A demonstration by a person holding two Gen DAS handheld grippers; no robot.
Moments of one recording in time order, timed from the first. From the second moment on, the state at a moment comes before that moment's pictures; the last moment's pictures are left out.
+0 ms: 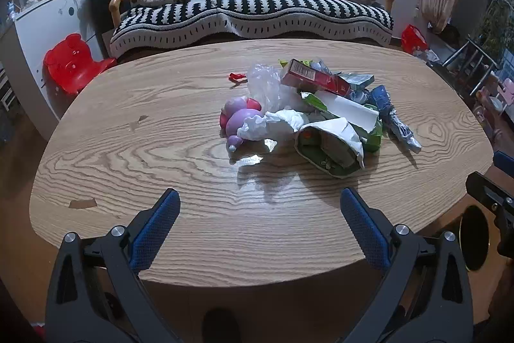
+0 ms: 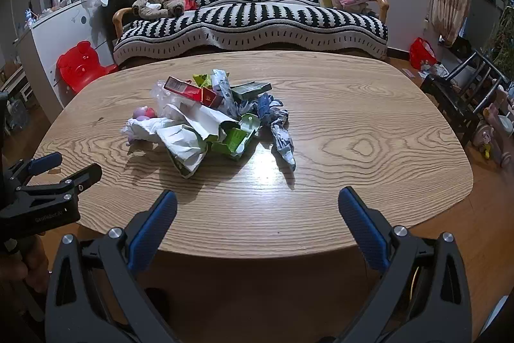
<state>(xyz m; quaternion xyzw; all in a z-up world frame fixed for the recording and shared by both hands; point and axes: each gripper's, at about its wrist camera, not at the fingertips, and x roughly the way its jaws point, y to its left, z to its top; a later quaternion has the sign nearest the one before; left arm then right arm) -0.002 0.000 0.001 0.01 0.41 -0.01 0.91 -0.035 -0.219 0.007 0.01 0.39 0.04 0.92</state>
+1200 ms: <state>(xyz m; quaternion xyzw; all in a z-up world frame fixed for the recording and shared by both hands) -0.001 0.003 0.000 0.01 0.41 -0.01 0.91 -0.036 -0.223 0.011 0.01 0.39 0.04 0.92</state>
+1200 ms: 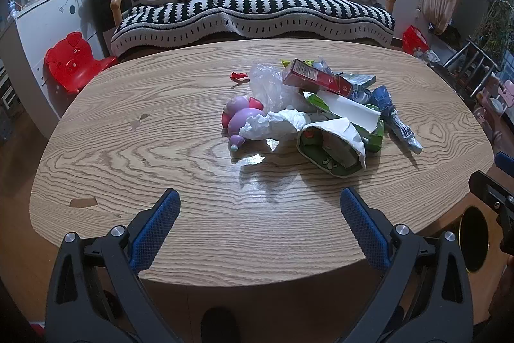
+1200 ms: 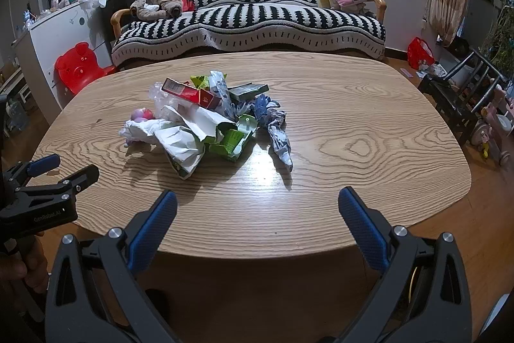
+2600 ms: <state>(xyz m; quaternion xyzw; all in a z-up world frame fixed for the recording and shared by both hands) 0.099 0.048 -0.078 0.04 0.46 -0.03 0.89 0.066 -0.250 -0.069 -0.02 0.44 0.02 0.90</state>
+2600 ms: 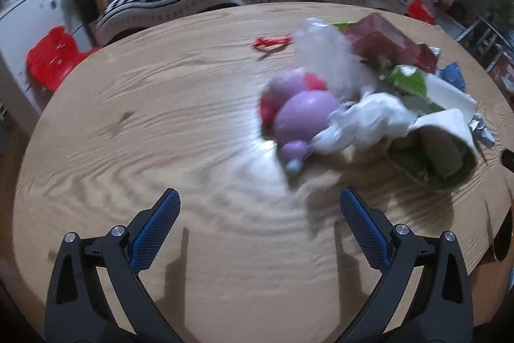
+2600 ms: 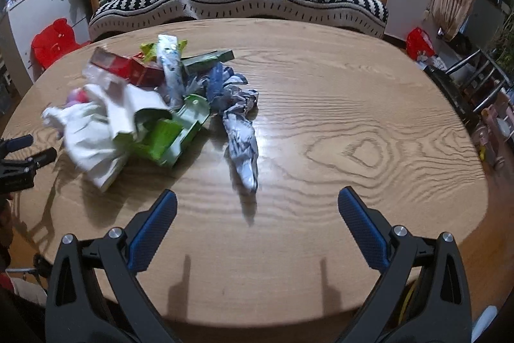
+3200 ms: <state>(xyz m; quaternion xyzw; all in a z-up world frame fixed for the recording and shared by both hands) 0.137 0.037 -0.083 0.05 0.45 -0.06 0.89 0.115 -0.262 -0.085 0.03 0.46 0.04 0.89</state>
